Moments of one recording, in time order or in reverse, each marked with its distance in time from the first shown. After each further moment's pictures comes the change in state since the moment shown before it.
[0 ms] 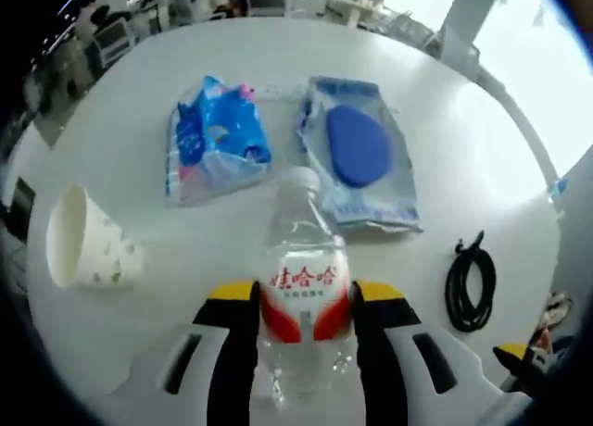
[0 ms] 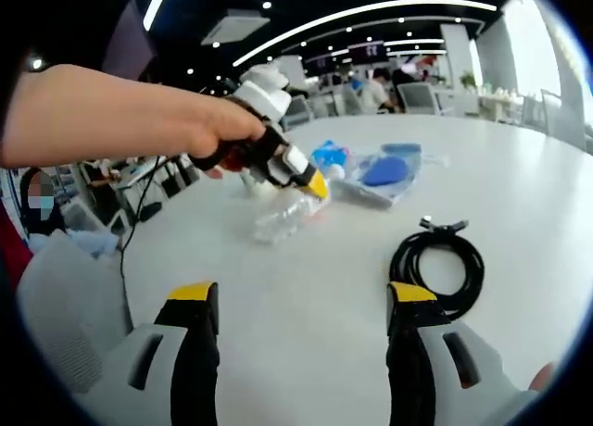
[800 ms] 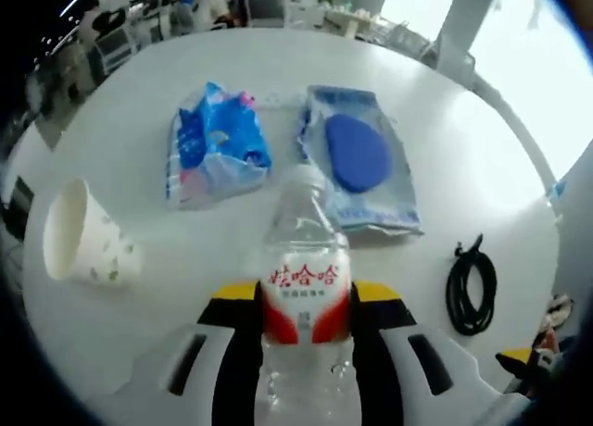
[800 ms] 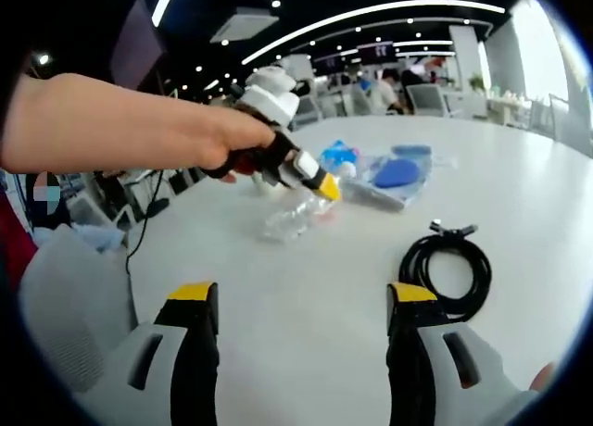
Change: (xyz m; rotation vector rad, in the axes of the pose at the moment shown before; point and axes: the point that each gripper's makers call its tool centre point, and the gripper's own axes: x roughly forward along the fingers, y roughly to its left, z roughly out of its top) left arm -0.006 0.003 0.002 -0.012 -0.088 -0.010; right arm 0.000 0.011 0.003 -0.025 0.000 0.034
